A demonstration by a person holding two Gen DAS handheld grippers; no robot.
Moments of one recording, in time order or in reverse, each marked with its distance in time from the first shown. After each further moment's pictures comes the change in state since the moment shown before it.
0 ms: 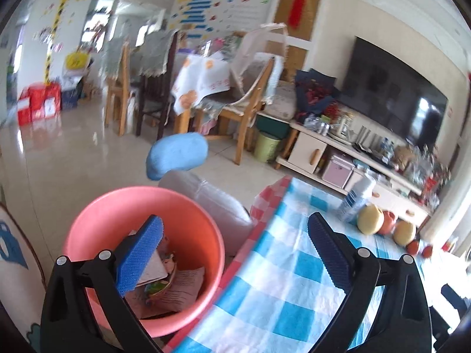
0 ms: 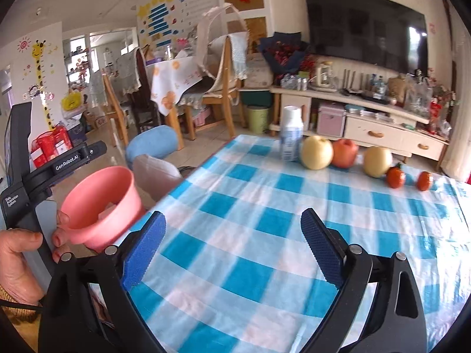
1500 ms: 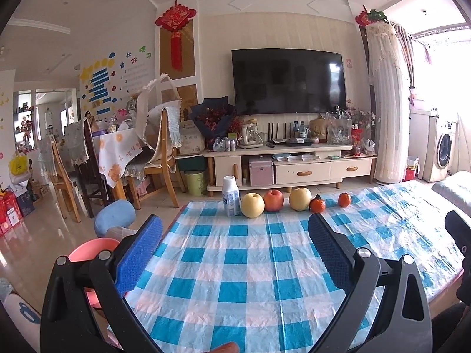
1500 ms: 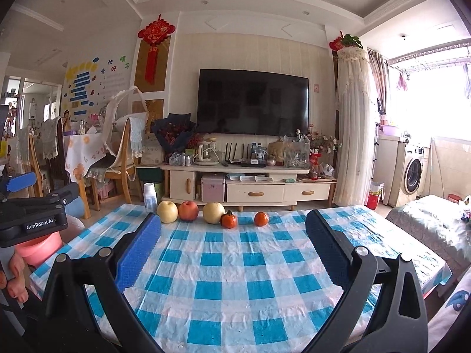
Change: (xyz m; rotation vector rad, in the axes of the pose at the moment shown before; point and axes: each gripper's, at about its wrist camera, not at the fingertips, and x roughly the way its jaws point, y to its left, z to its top) left arm -0.219 -0.202 -0.064 0.415 -0.176 -0.246; right arm -0.247 -0.104 -0.082 0.065 -0.405 -0.502
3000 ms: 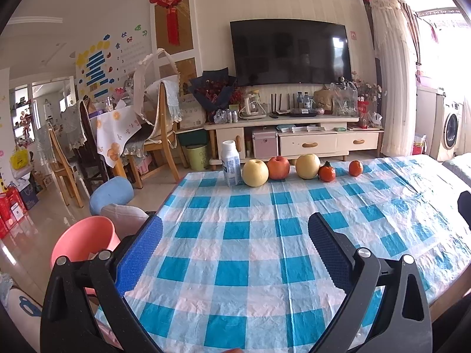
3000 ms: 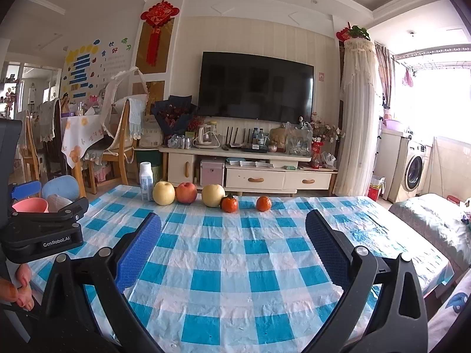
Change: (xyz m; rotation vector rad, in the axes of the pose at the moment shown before) left arm 0.062 -0.011 -0.037 0.029 0.132 0.025; right arm 0.042 0.011 -0.020 -0.031 0.080 -0.003
